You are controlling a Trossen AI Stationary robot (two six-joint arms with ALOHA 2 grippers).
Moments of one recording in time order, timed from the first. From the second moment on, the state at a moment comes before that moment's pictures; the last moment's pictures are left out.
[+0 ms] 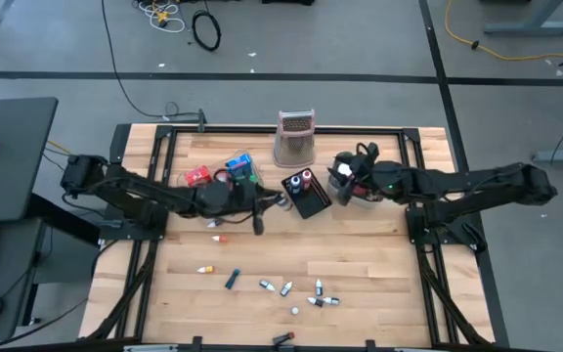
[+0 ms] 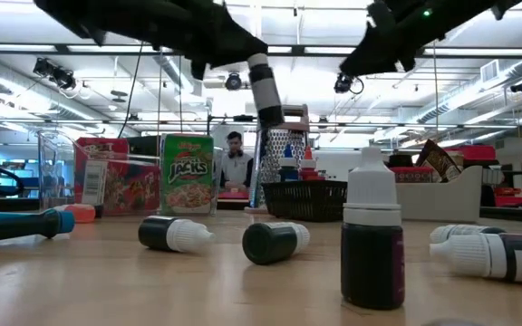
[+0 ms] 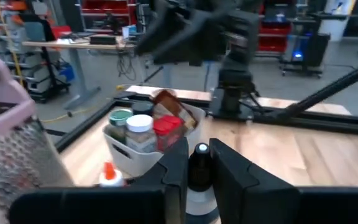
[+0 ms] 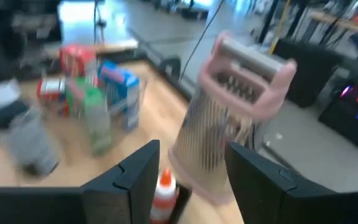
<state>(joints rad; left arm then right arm) -0.10 1.41 0.69 0.64 -0.36 -0.05 -0.02 1.02 0.72 -0.08 0.56 0.08</state>
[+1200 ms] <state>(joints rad) 0.04 1.89 0.82 0.80 -0.38 -0.11 -0.02 1.00 0.72 -0.28 0.40 0.16</state>
